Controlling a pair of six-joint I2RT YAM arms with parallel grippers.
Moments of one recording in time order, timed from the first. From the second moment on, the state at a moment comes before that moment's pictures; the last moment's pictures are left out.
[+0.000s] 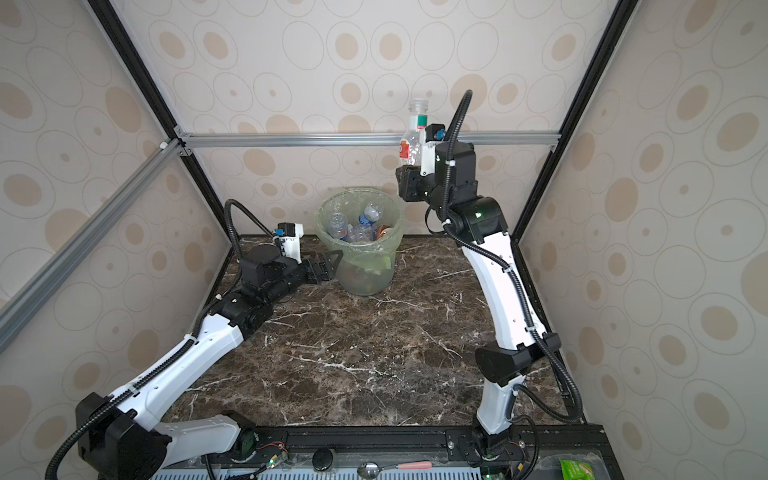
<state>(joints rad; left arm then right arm) -0.44 1.22 1.08 -0.07 0.10 -0.46 0.42 1.79 2.40 -0.74 0.04 0.22</state>
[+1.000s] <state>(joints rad) -0.39 1.17 0.98 -0.07 0.15 -0.49 0.48 2.12 2.69 -0.82 -0.07 0.26</state>
